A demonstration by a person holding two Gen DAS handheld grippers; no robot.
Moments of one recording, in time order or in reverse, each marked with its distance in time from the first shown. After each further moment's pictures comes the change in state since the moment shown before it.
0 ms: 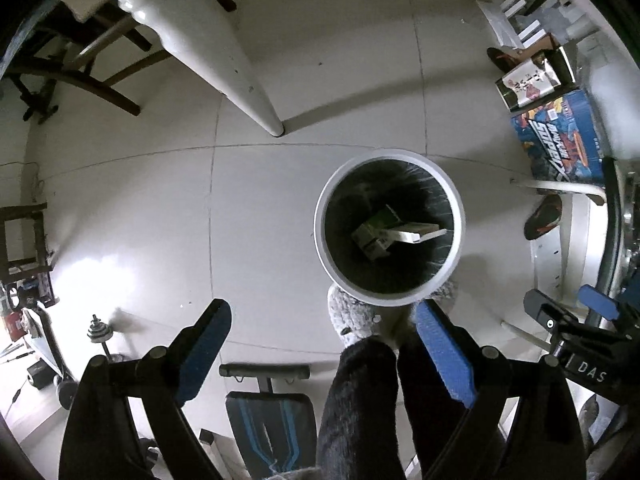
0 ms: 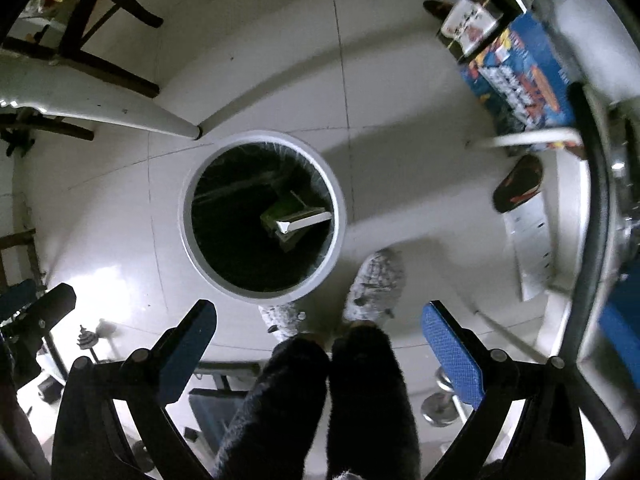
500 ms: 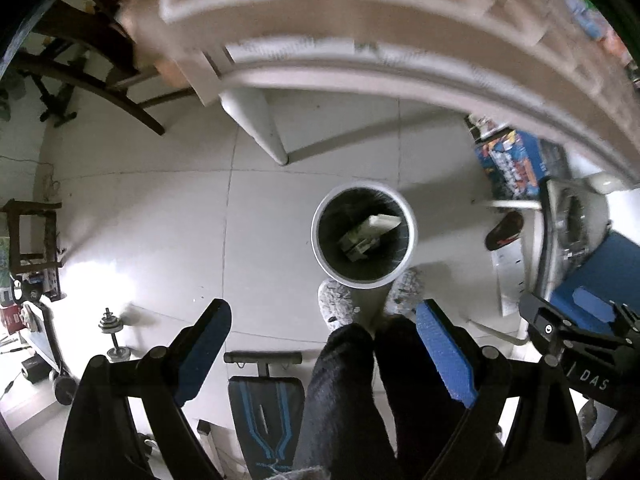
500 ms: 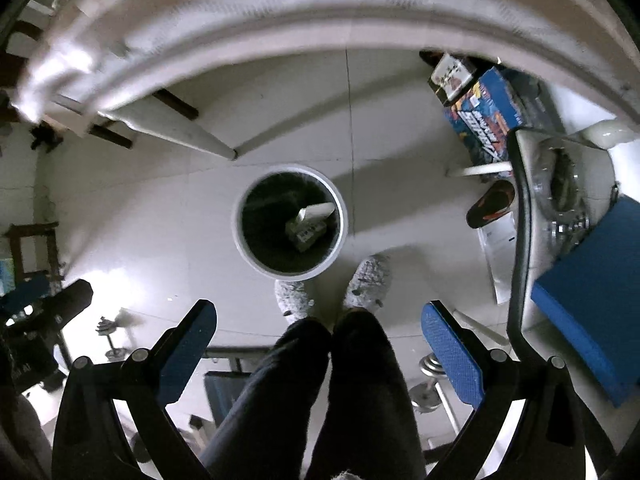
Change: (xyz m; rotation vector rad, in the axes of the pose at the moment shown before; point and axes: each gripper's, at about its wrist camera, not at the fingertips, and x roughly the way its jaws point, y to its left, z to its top) left arm -0.175 0.005 -0.038 -0.024 -0.104 -0.055; right arm -0.197 0.014 -0.040 -0.028 -0.084 0.024
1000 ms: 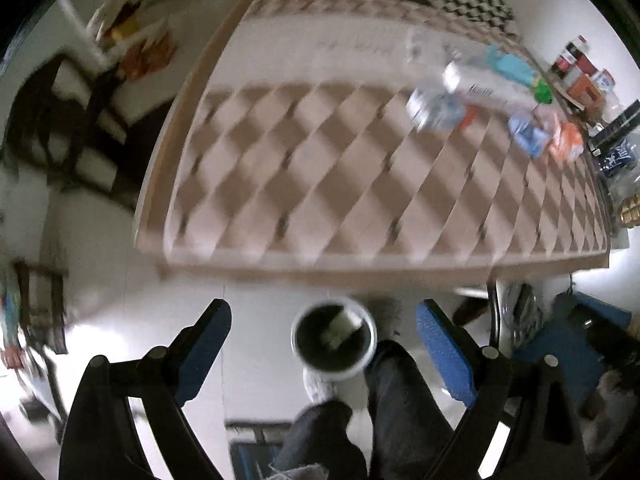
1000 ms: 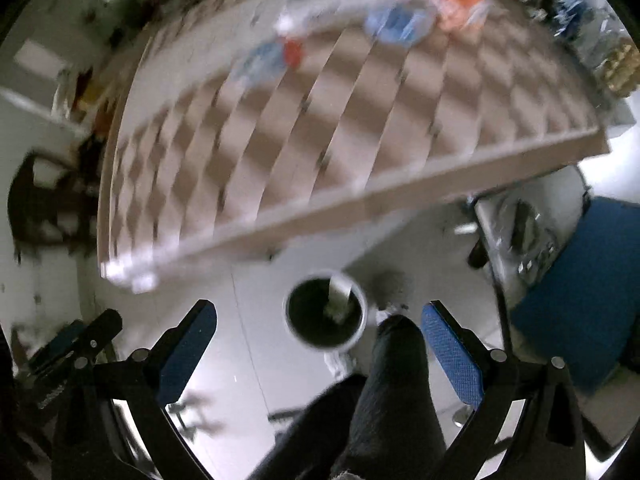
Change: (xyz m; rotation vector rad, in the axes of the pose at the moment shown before) left arm -0.136 -0.069 0.141 0.072 -0.271 -0.009; right arm -0.192 -0.056 0.089 0.240 -0.242 0.118
